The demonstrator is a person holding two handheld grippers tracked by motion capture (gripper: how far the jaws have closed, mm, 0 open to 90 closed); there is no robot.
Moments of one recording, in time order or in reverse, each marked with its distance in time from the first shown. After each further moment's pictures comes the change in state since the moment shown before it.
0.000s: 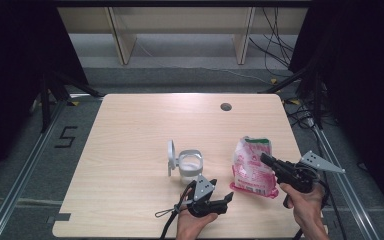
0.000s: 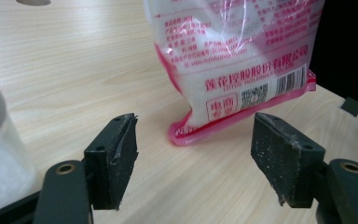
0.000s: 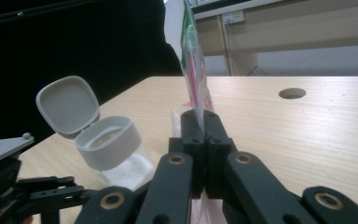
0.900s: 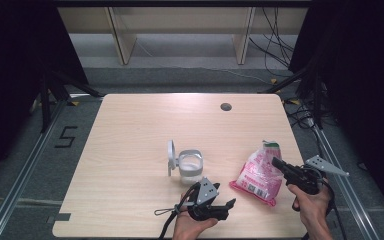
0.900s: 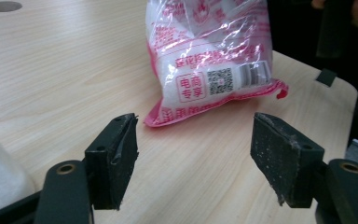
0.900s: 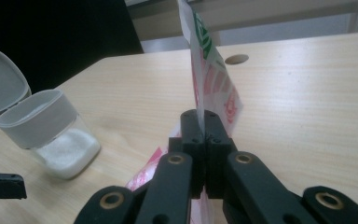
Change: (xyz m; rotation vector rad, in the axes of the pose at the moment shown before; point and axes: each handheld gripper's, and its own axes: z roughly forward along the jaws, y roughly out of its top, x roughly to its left) left arm -0.010 0.014 -0.008 0.049 -0.111 0.048; right arm -0.039 -0.026 -0.009 0.082 -0.146 0.046
